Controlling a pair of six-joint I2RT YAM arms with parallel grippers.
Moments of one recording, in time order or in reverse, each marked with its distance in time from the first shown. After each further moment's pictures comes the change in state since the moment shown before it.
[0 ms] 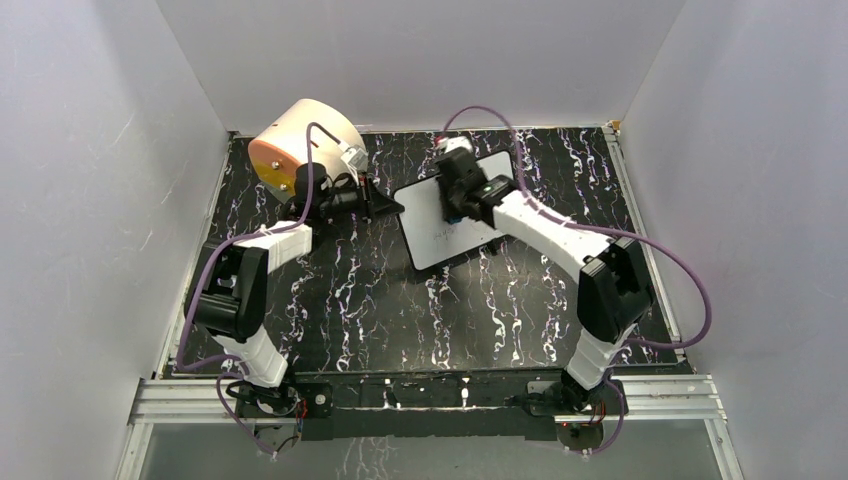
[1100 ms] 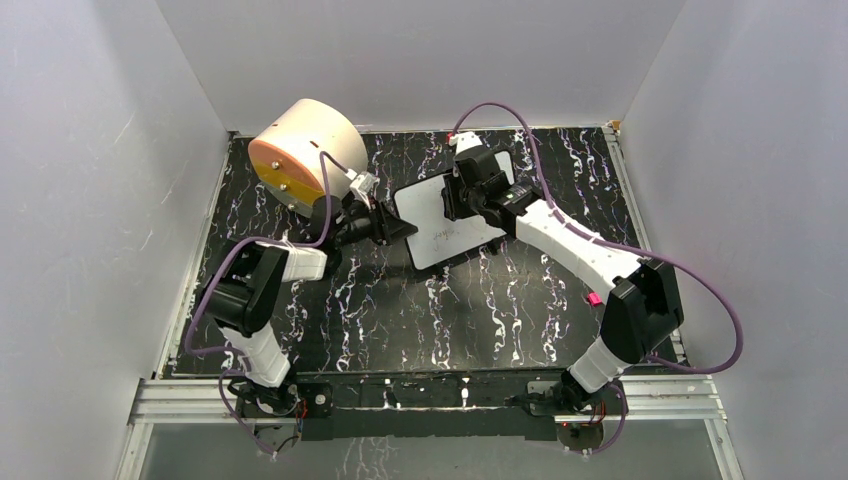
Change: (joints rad) left arm -0.100 0.041 -0.220 0.317 -0.186 -0.193; right arm -0.082 -0.166 -0.098 0.071 -0.108 -0.061
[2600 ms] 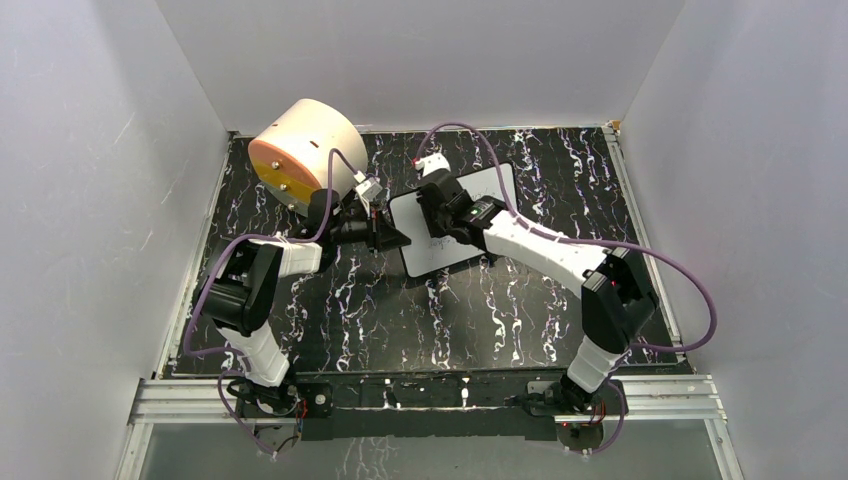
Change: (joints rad) left arm 0.039 0.013 0.049 -0.228 0.255 0.297; right arm 0.171 0.112 0.008 0.010 0.182 -0.012
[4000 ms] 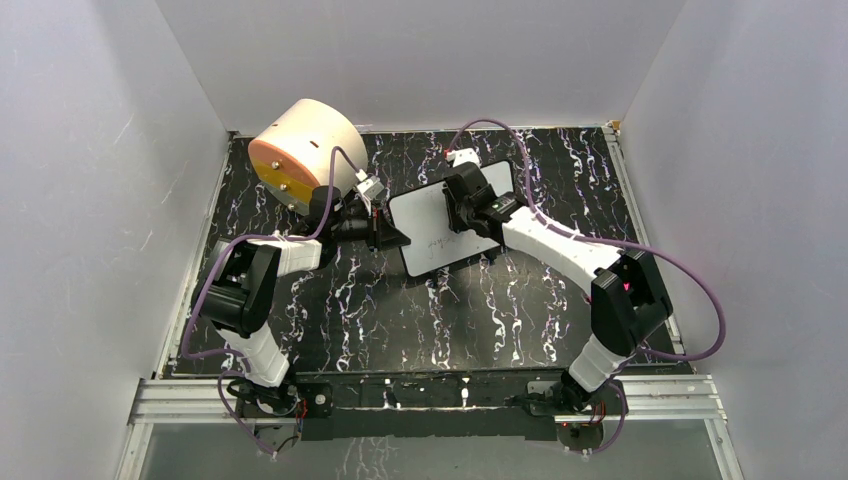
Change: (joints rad) left arm 0.000 -0.011 0.037 -0.114 -0.005 0.052; right arm -0.137 -0.051 -0.072 0.026 -0.036 0.072
